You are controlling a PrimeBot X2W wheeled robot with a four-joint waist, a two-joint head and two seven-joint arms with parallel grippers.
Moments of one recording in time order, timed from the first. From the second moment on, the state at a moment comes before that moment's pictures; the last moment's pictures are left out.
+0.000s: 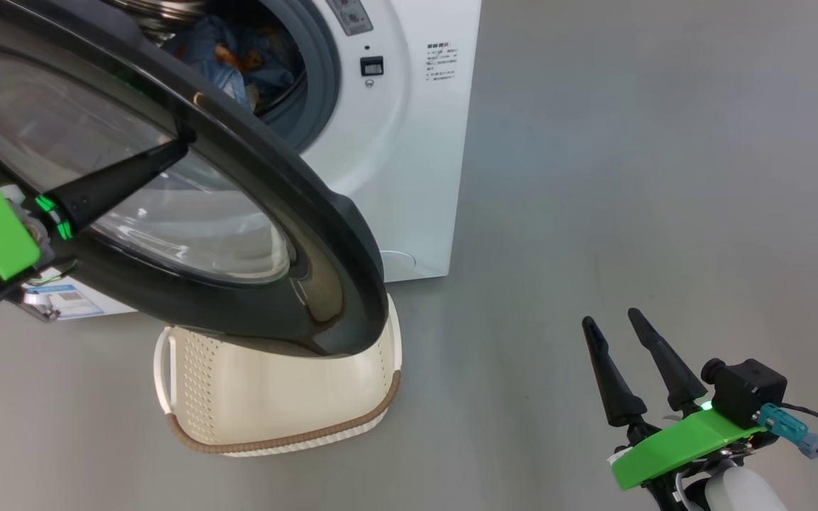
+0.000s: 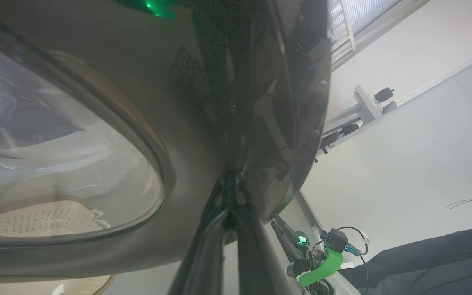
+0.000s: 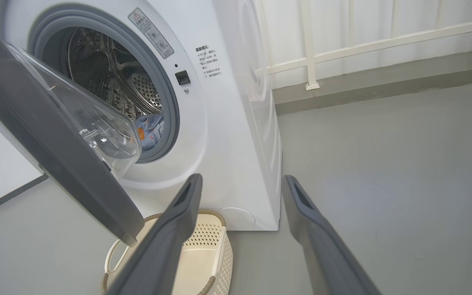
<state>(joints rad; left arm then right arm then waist) -0.70 0.46 -0.16 0.07 -1.47 -0.13 0.83 -0.16 -0.13 0.16 0.24 0.42 0.13 -0.26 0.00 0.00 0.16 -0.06</state>
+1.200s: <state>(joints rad) -0.08 0.57 -0.17 0.05 -1.47 -0.13 0.37 -0.09 -0.17 0.16 0.24 0.42 0.13 -0.26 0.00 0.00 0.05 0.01</state>
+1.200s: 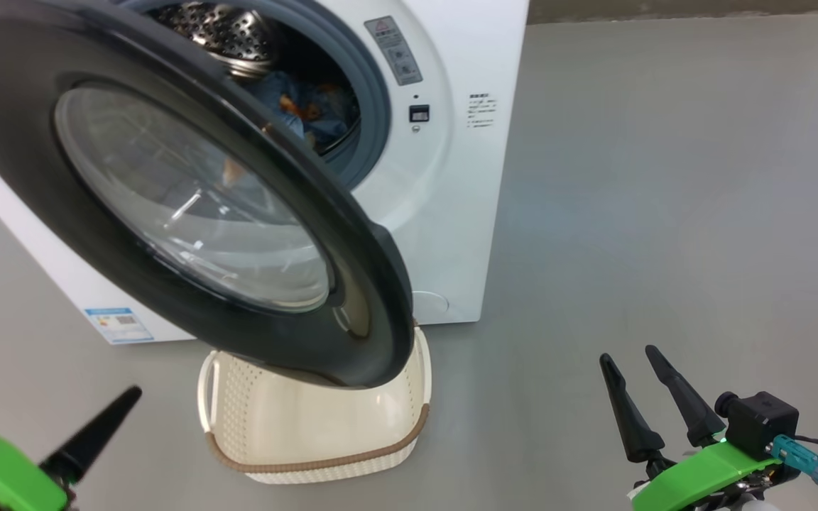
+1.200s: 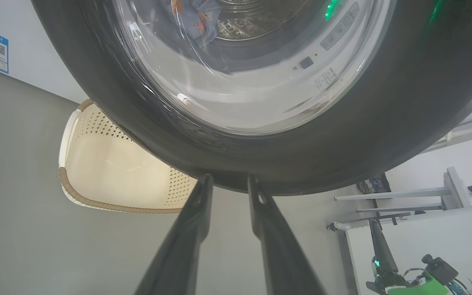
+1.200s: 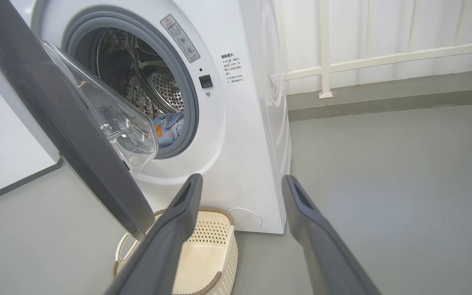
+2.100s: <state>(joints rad) 0.04 0.53 -0.30 0.30 -1.03 -0.13 -0.25 -0.06 -0.21 0.14 0.25 0.42 0.13 -0.26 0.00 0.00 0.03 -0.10</state>
